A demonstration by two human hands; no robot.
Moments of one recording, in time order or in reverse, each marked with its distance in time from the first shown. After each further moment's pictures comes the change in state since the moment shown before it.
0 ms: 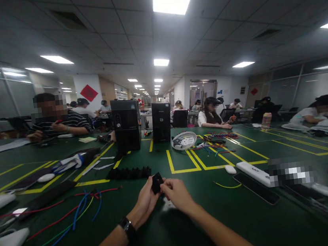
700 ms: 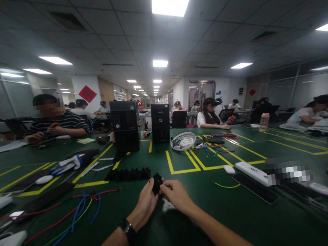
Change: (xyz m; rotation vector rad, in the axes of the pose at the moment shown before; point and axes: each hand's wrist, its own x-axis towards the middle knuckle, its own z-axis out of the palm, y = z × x) left_hand -0.002 -0.002 0.004 0.077 0.004 0.039; right_hand 0.003 0.010 0.006 0.199 -0.048 0.048
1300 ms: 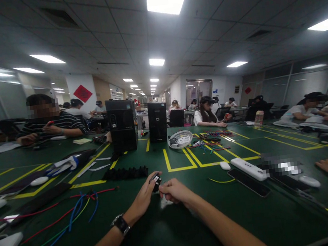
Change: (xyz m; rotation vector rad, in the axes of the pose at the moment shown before) left_hand -0.012 0.024 -0.007 0.430 -0.178 0.190; right_hand -0.006 -0.005 -0.020 0.238 -0.306 0.305
